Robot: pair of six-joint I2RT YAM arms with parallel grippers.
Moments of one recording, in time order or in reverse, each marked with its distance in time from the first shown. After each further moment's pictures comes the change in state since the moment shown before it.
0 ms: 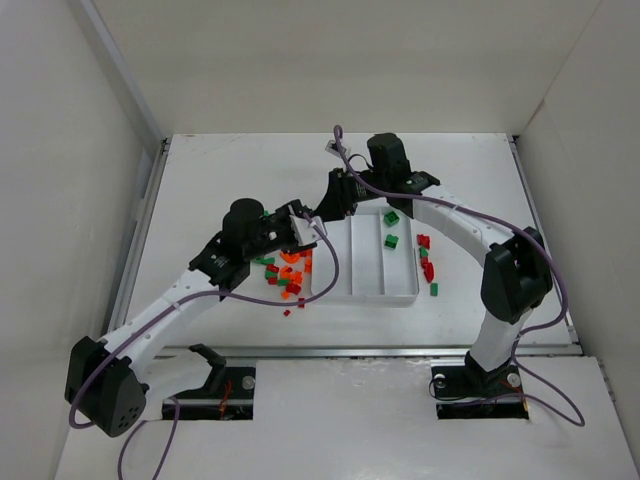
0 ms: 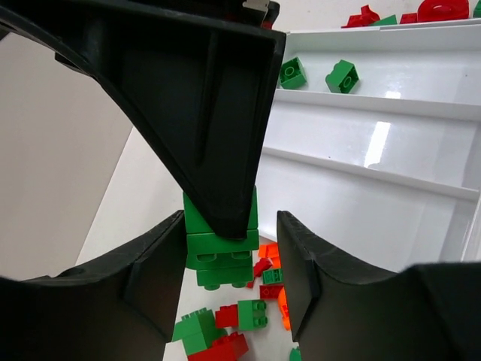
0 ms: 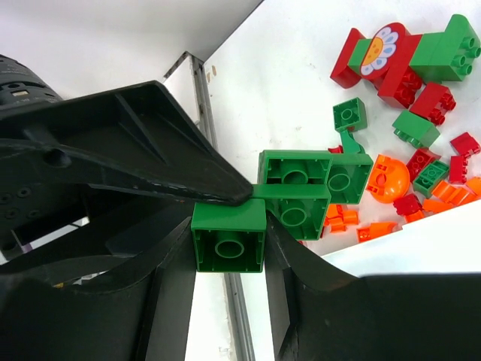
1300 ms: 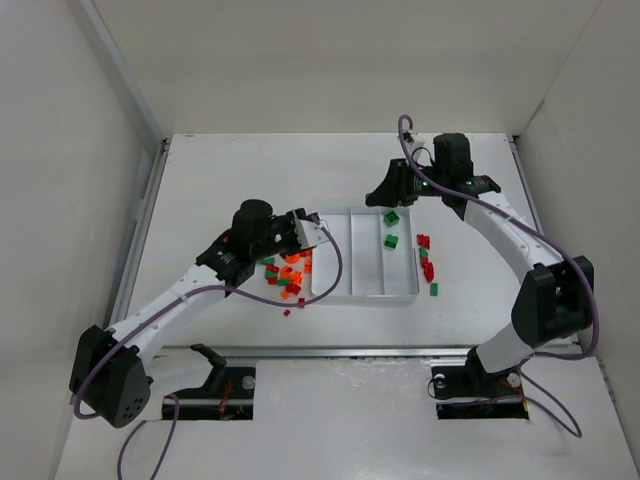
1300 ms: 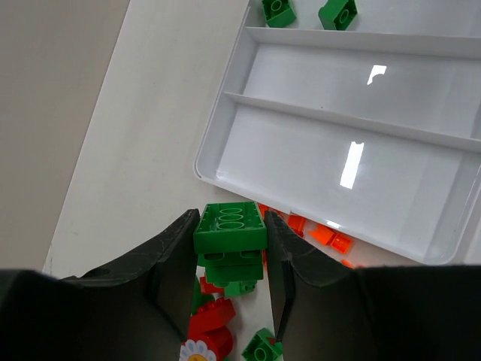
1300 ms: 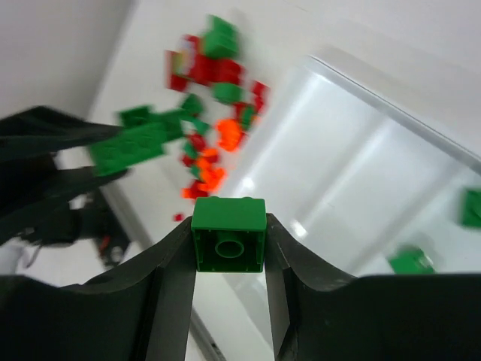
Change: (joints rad) left arm -0.006 0.058 0.002 -0.092 -0.072 0.052; right arm -0.283 -0.228 -0.188 -0.098 0.169 -0.039
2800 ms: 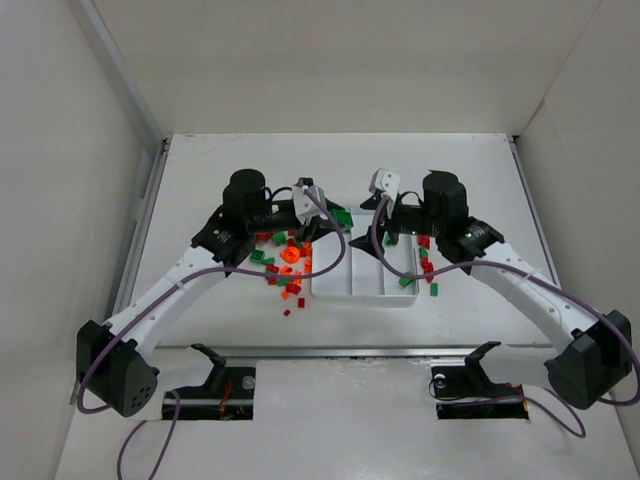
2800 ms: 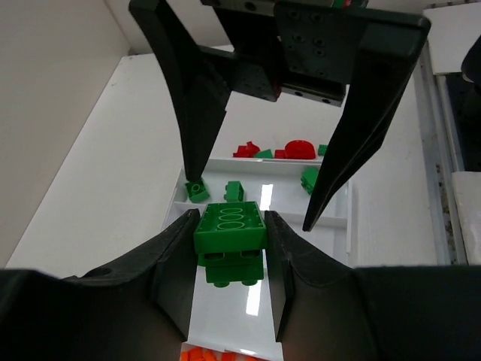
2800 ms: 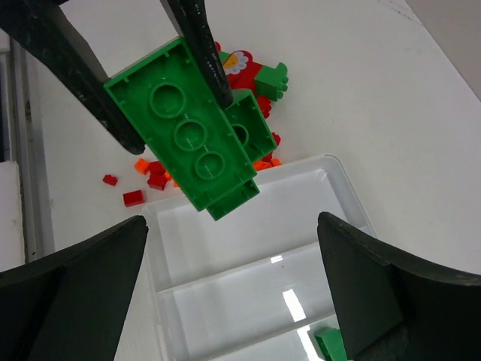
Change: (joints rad) left arm 0.022 0.062 0.222 0.094 0.467 -0.368; right arm 0.264 -0.346 -0.285 0.151 0.179 -0.607
